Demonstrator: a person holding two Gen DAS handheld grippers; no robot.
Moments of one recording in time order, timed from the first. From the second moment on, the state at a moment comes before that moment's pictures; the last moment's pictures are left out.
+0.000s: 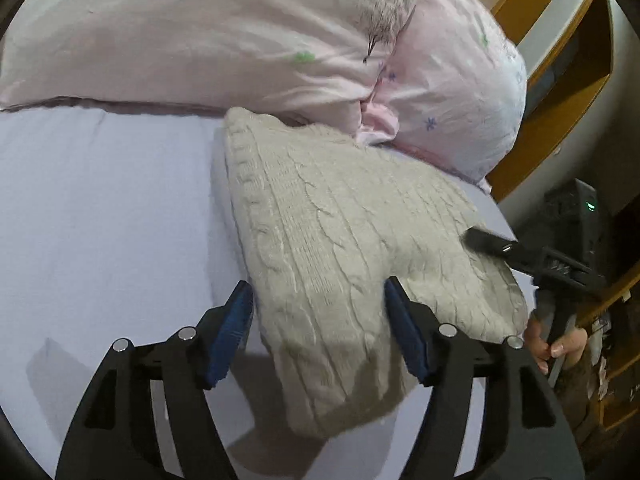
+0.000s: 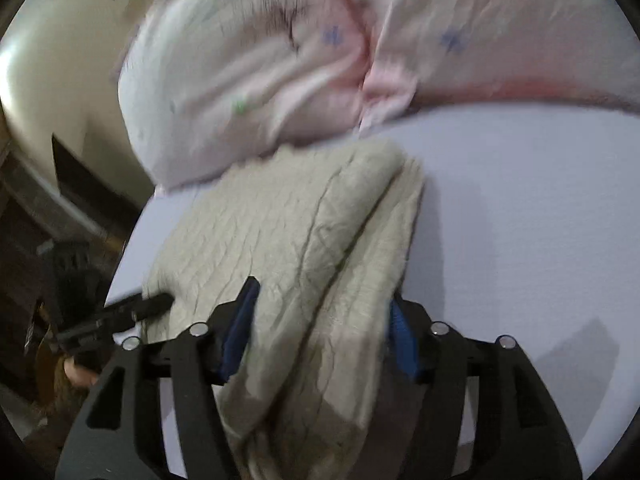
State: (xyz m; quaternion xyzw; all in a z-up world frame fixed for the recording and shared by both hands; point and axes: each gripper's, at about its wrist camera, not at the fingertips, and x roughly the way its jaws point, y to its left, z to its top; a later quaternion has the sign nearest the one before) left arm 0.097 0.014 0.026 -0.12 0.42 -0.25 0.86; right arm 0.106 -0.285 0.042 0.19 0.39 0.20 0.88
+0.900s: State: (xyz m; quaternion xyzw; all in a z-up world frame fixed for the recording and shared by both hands) left arm 0.021 -0.002 0.026 -0.03 0.40 -0.17 0.90; right arm 0.006 -0.269 0.063 0.08 0.33 0.08 0.94
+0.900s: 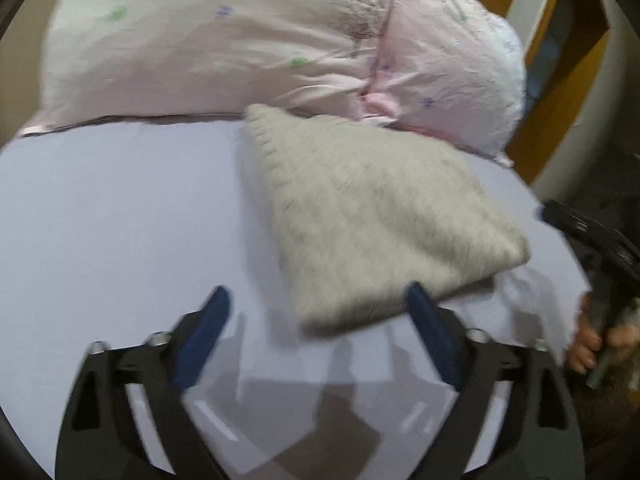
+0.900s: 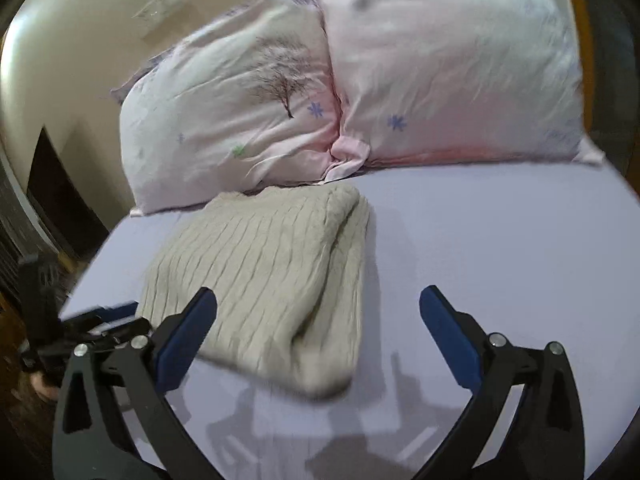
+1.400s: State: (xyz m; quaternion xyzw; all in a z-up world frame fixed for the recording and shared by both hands) left arm 0.025 -0.031 -0.005 0.06 0.44 -0.07 0.89; right arm 0.002 -0.208 -0.005 0.01 0.44 -0.01 0.90
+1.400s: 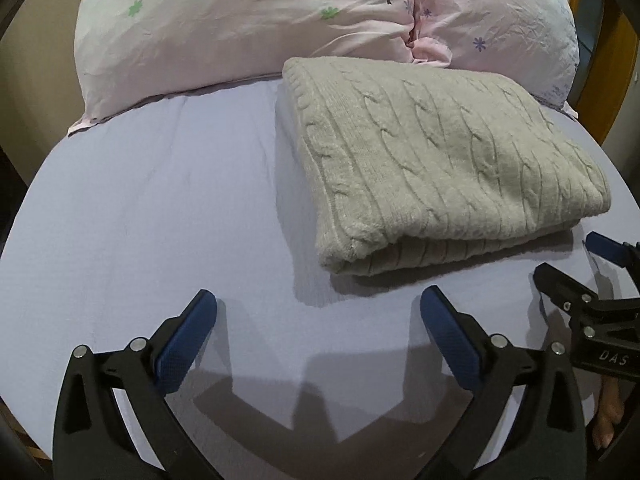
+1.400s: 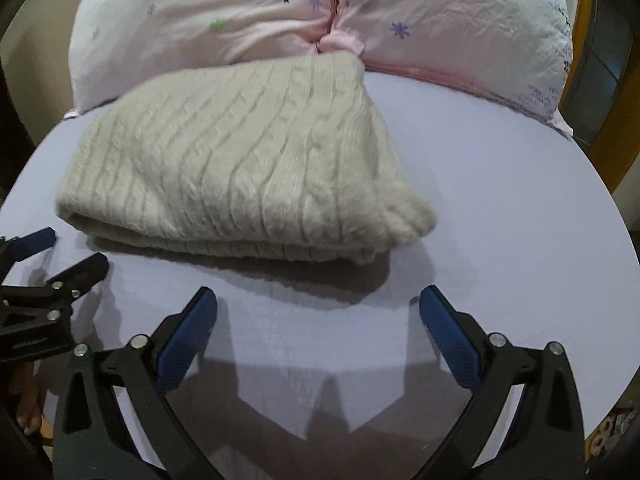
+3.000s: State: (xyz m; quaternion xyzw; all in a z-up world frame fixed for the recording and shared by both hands) left arm 0.024 -0.031 -0.004 0.06 0.44 -0.07 0.90; right arm 0.007 -0.207 -0.004 0.00 0.44 0.00 0.90
